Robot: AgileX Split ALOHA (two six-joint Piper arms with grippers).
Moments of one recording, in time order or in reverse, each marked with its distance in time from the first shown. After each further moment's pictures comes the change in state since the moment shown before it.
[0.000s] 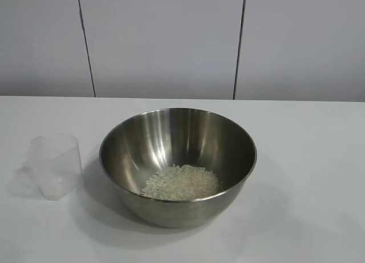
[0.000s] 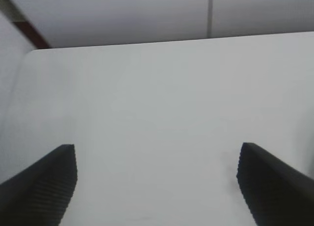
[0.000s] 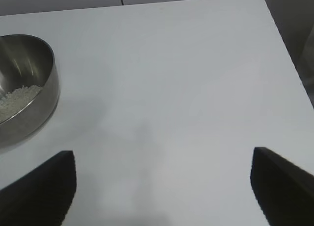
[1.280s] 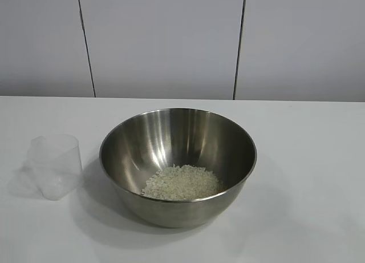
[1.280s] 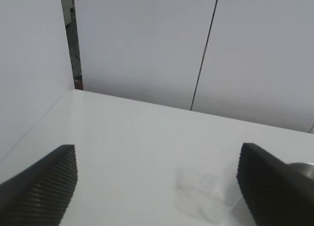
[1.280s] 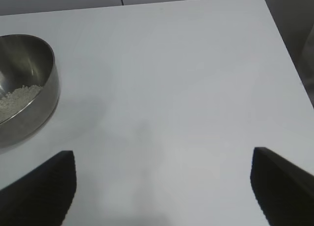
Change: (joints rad) left arm 0.033 -1.125 0.307 -0.126 0.398 -0.213; right arm 0.000 0.000 0.000 0.000 0.000 0.001
